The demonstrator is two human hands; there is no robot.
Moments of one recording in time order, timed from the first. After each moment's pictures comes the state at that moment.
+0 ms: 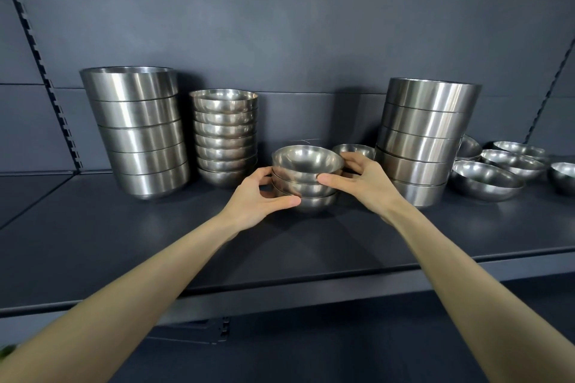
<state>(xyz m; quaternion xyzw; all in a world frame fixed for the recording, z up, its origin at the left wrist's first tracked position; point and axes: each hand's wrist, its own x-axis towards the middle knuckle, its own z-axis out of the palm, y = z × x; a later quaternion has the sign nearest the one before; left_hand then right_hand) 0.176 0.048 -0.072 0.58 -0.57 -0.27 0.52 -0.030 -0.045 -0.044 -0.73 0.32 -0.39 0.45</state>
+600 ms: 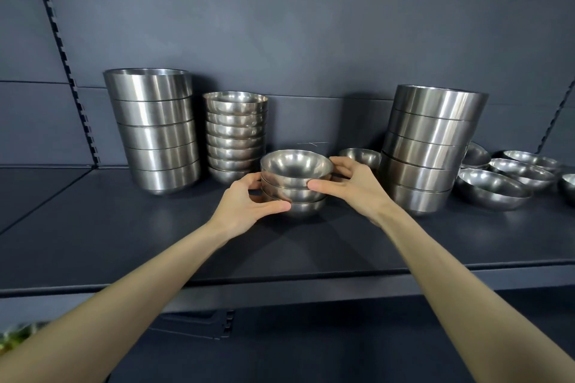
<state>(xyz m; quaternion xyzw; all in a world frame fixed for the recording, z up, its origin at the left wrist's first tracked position) 0.185 0.077 -0.073 0.61 -0.55 -0.23 0.53 -0.012 -0.038 -0.045 -0.75 0.29 -0.38 0.46</state>
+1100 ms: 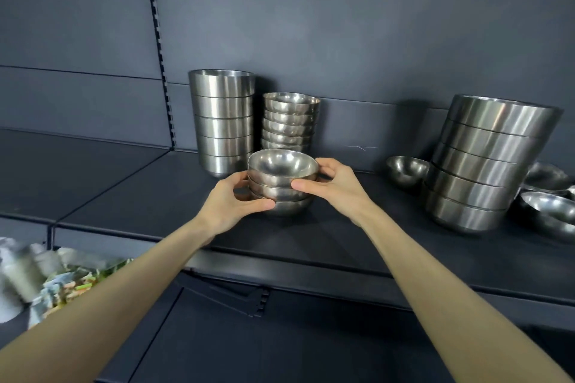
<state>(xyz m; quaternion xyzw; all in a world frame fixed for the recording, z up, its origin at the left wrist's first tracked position) 0.220 0.156 -0.074 0.67 -0.46 -0.17 0.56 0.054 0.005 -0.042 -0.78 0.21 -0.30 0.51</state>
